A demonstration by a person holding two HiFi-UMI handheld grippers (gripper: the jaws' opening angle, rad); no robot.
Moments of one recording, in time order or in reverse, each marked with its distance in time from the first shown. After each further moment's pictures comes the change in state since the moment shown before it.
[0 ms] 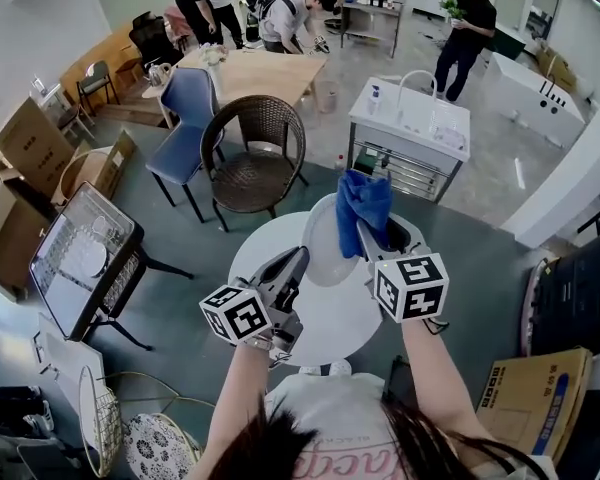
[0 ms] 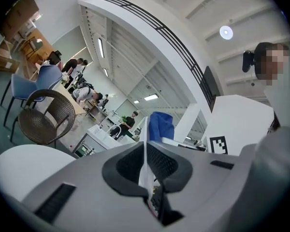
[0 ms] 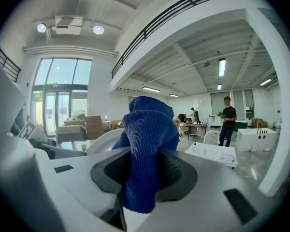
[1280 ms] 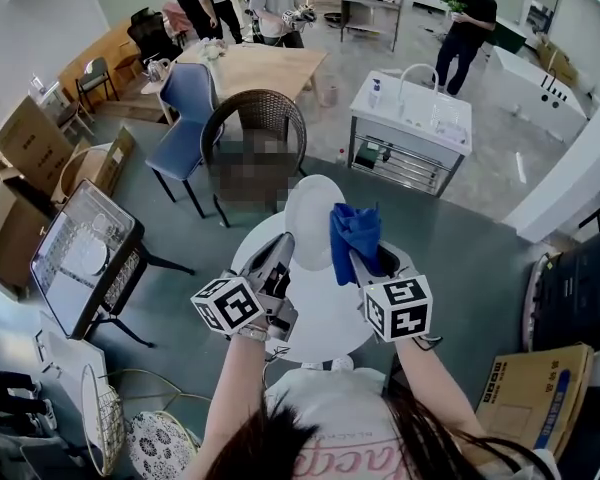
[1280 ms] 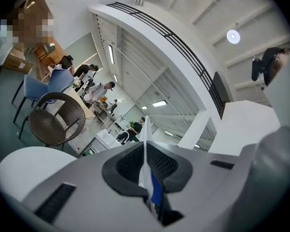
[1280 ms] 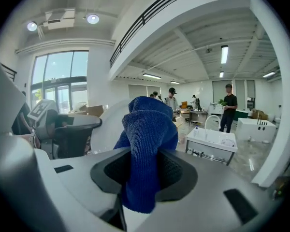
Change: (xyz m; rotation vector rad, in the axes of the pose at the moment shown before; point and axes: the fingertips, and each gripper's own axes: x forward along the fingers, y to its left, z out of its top) left arm -0.007 0.026 0.026 -0.066 -0.086 0.090; right arm -0.009 0.024 -0.067 0.019 0.163 0.010
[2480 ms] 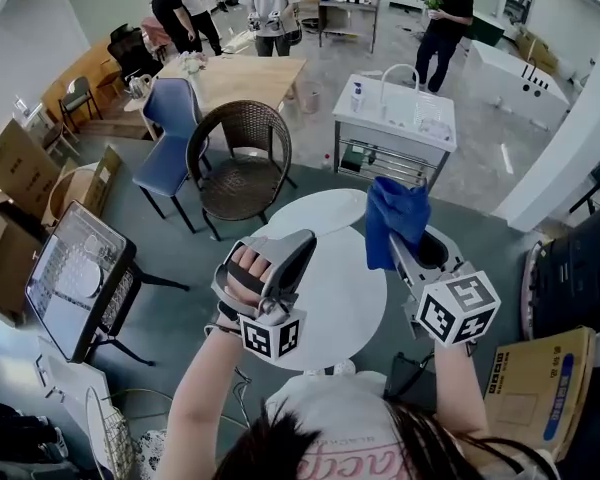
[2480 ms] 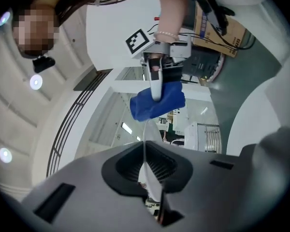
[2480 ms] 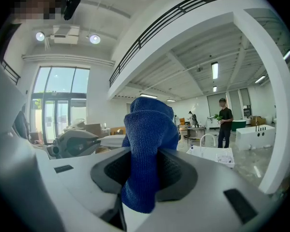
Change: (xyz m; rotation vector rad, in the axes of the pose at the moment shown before) left arm 0.026 -0.094 -0.002 2.163 -0.207 0.086; right arm -0.077 -0.047 0.080 0.015 -0.240 -0.020
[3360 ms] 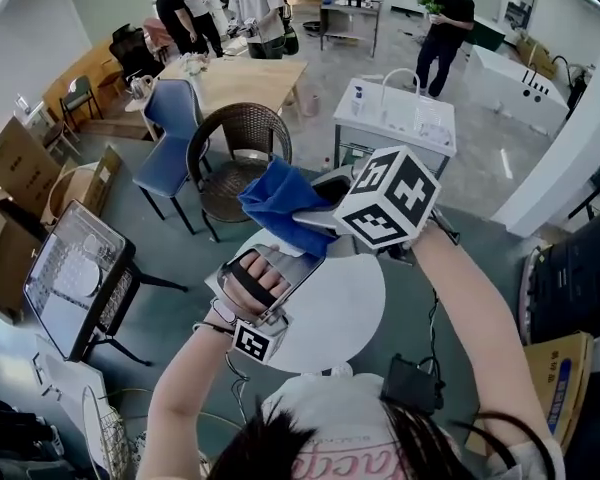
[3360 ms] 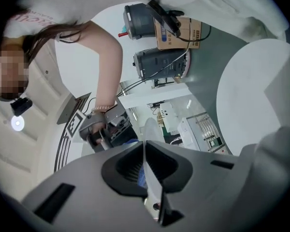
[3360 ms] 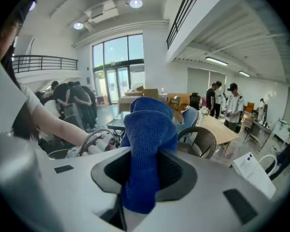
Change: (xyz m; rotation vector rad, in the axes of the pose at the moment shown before) left arm -0.013 -0.024 0.024 0.359 -0.172 -0.078; right arm 0.102 0.131 0.038 -0.343 0.475 0.696
